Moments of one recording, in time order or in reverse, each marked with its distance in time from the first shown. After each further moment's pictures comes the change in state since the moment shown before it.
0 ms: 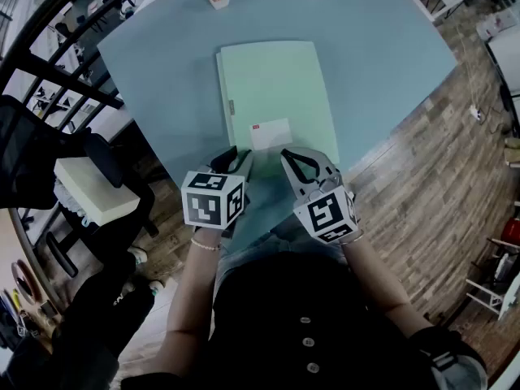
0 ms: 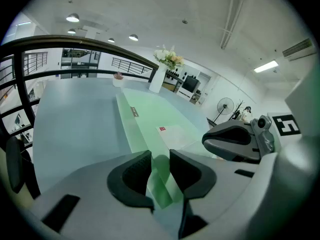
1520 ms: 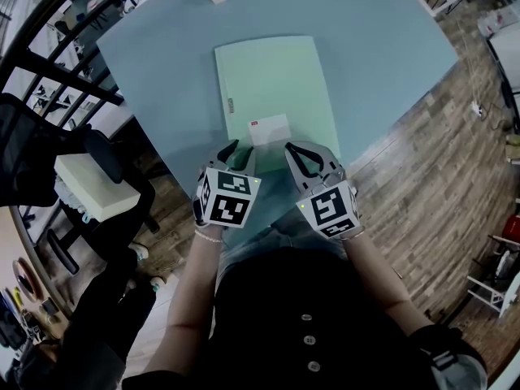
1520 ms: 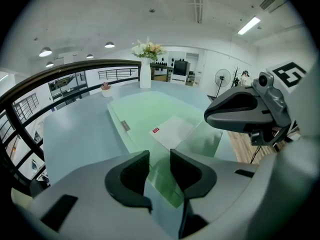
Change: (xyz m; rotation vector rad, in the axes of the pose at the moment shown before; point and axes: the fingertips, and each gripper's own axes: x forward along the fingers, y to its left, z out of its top) left arm 0.011 0.001 -0.014 0.338 0.069 0.132; right arm -0.004 -0.004 -0.005 0.036 -0.006 -0.030
